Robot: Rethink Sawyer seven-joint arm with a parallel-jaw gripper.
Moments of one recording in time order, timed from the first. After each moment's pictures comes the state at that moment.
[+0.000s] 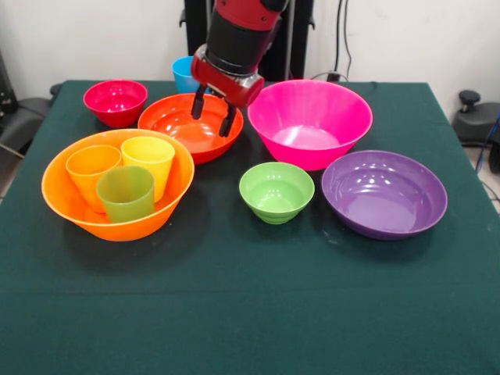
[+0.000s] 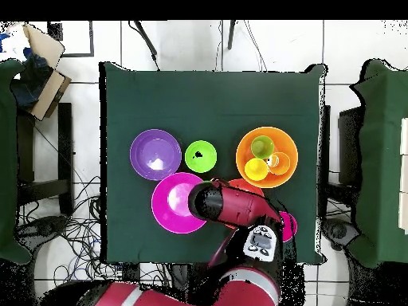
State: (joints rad) arm -0.11 -0.49 -0.30 1.80 -0.01 0.24 2.11
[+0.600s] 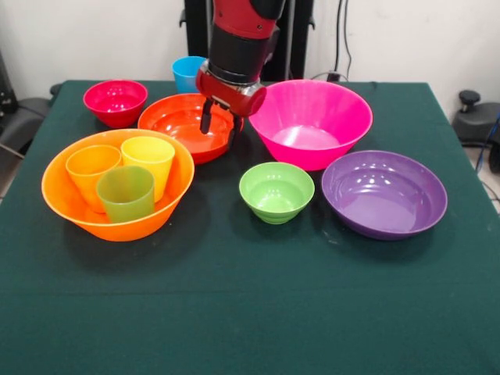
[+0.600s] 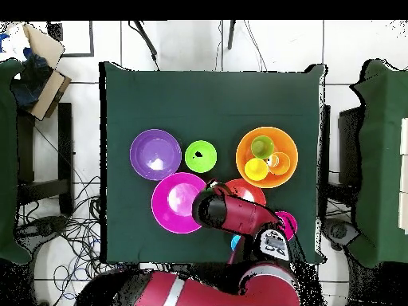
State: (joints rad) arm -0.20 -0.48 -0.19 1.88 -0.01 0.06 2.11
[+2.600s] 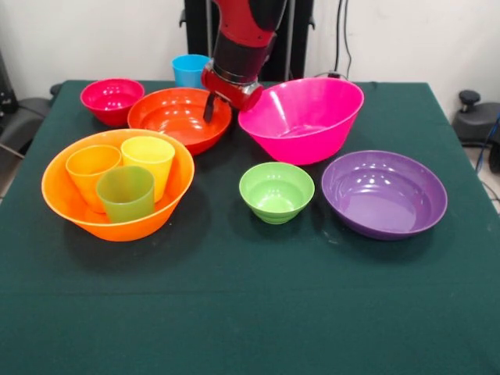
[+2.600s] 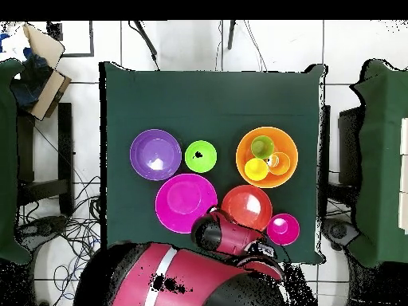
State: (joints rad) arm -0.17 -0.35 -0.26 1.99 -0.01 -0.09 2.11
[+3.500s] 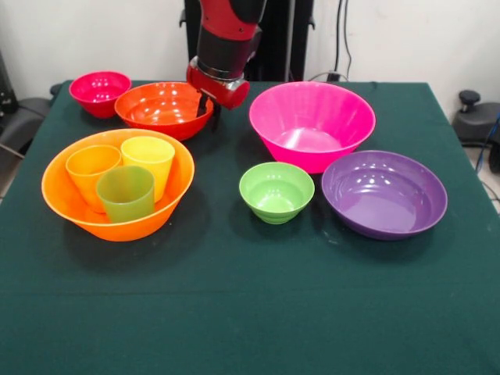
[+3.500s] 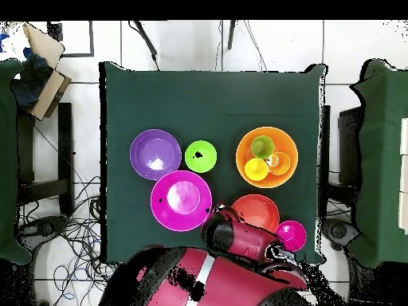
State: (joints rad) arm -0.26 -0.40 -0.22 2.00 -0.05 -0.10 2.11
